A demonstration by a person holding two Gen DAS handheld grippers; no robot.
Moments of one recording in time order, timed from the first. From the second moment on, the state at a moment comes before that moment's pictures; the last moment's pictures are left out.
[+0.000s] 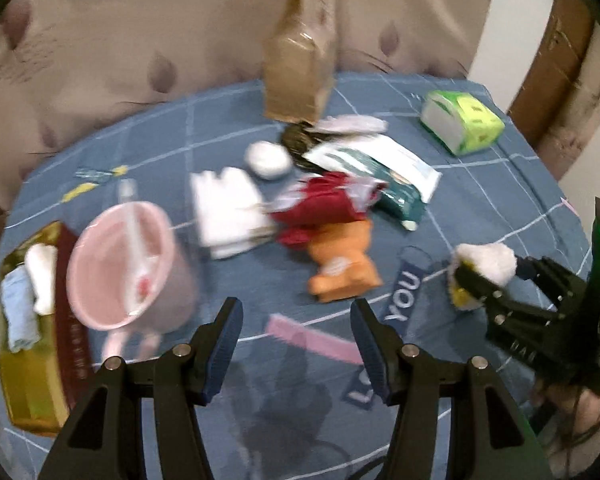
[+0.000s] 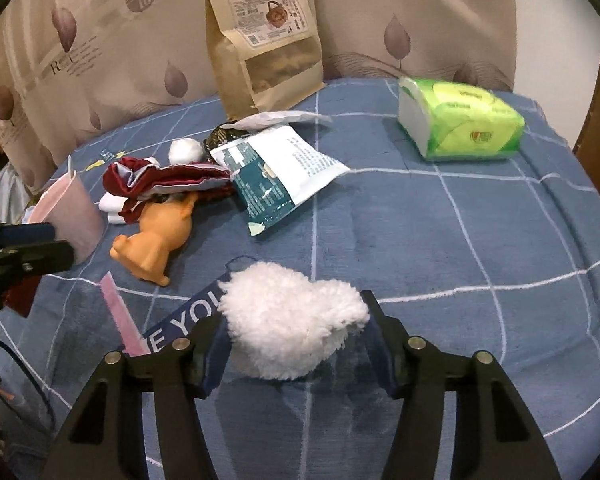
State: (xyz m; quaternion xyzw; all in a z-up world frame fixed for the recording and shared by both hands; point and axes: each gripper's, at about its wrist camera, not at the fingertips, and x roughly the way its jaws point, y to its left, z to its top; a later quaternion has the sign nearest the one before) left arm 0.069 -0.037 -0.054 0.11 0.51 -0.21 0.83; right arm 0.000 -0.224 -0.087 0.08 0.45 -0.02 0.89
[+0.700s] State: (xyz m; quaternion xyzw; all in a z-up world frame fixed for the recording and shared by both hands) left arm 0.125 -0.103 -0.113 0.10 0.59 -0.19 0.78; right arm 0.005 -0.239 -0.097 0.14 0.46 0.01 0.87
